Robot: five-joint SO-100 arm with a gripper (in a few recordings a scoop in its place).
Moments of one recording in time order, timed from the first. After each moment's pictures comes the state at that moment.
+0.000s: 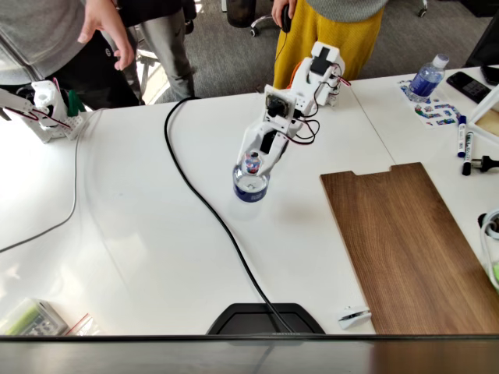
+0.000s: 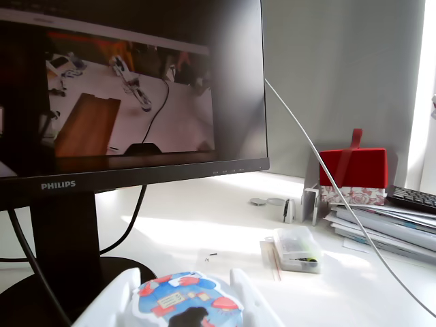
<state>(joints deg) 39.4 47.4 49.4 -16.2 -92.7</state>
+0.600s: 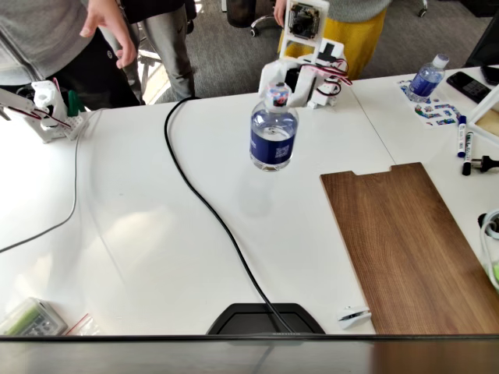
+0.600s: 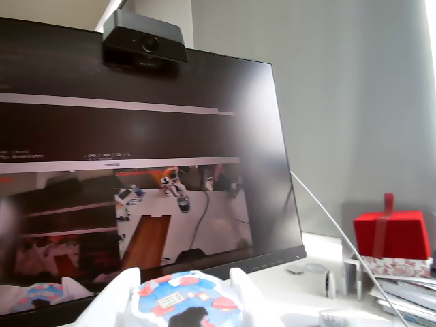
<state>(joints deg) 33.8 49.2 22.0 2.1 -90.9</state>
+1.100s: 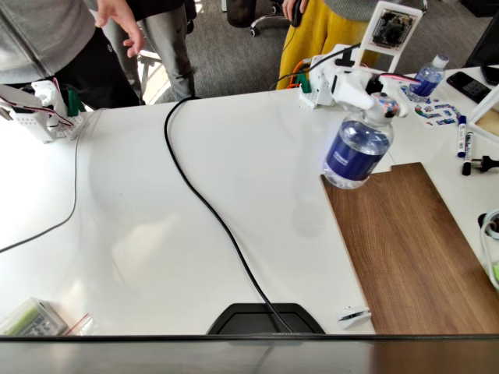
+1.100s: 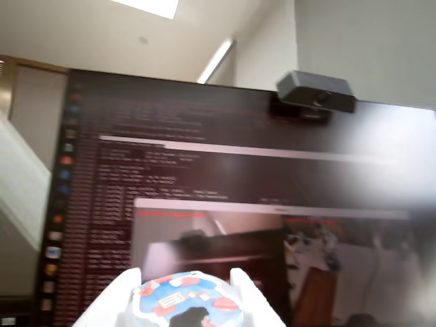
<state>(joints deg) 11.6 49.2 18.7 -2.3 -97.2</state>
